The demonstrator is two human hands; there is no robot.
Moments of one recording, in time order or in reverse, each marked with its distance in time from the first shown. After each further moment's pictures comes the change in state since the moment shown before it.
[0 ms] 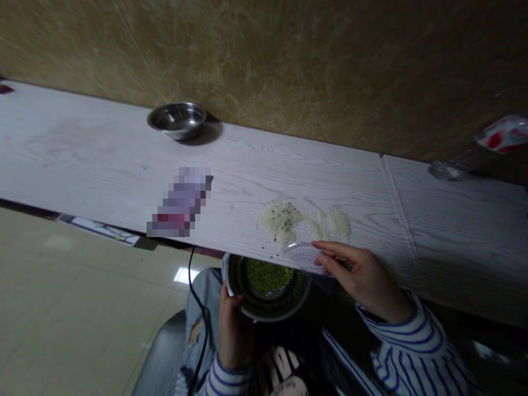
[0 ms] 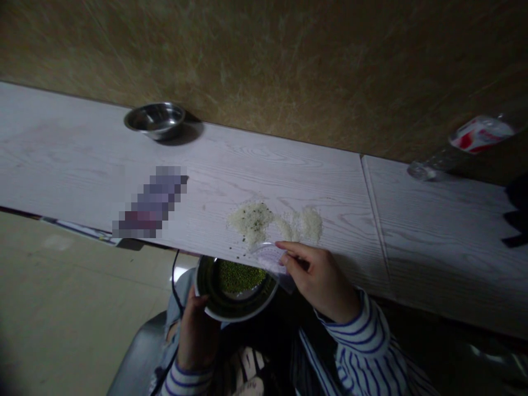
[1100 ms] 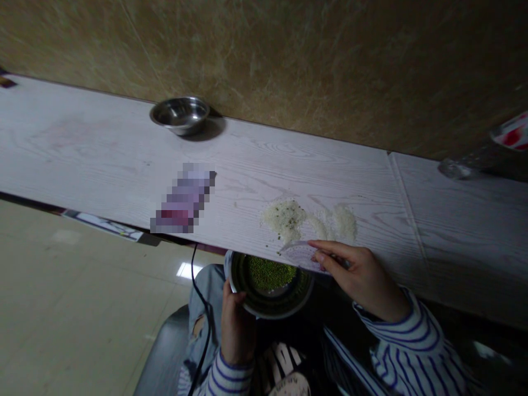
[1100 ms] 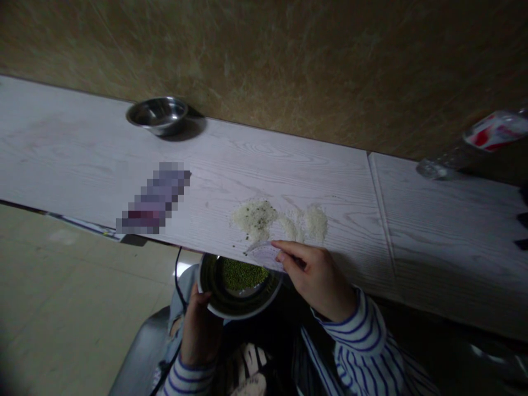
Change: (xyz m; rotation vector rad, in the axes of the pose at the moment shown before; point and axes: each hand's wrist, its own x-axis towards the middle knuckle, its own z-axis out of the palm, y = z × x) left_hand 0.001 0.003 0.003 -0.007 -0.007 -0.018; right_hand 0.006 0.002 0.010 -0.099 -0.012 -0.129
